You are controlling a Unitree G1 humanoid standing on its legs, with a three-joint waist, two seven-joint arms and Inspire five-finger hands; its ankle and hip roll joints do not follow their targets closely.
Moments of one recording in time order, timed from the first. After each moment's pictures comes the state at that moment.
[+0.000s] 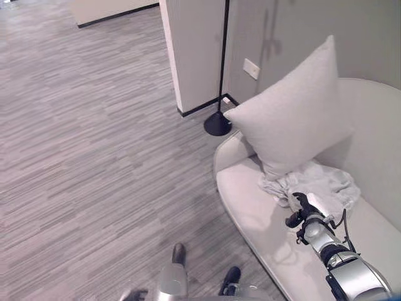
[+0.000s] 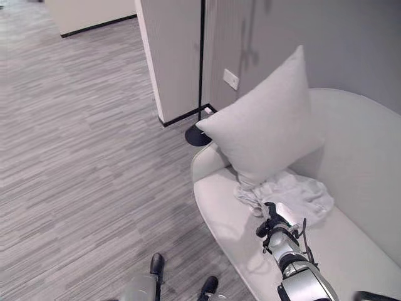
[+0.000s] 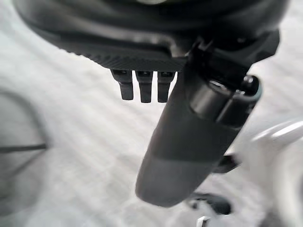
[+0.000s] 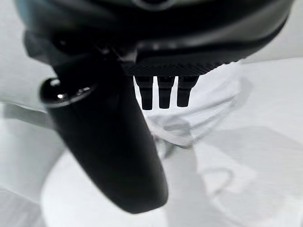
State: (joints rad) left arm 0.10 0.20 -0.34 1.39 -0.04 -0.10 0.08; right arm -0.44 -0.48 0.35 1.19 -0.22 -0.02 -0.33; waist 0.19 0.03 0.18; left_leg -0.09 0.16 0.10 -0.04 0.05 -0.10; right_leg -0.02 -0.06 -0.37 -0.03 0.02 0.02
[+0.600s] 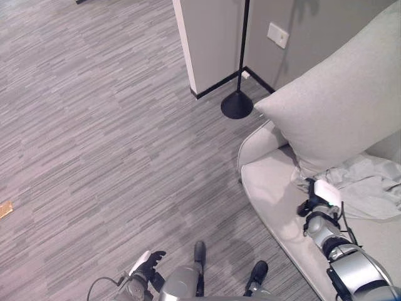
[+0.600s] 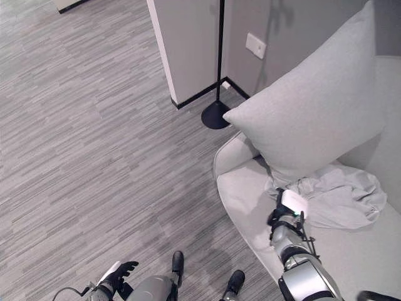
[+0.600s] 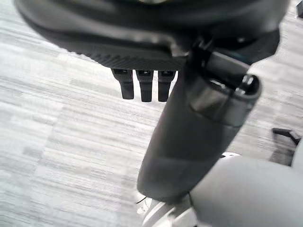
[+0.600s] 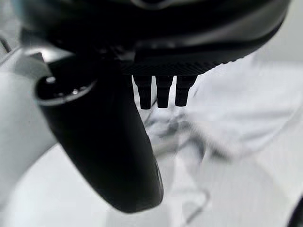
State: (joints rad) left arm -0.09 0.24 -0.51 1.21 0.11 -0.17 0.18; right arm -0.56 -0.55 0.36 1.26 -0.39 0.08 -0.61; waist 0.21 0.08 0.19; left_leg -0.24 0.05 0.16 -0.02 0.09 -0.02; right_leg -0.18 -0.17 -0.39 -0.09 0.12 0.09
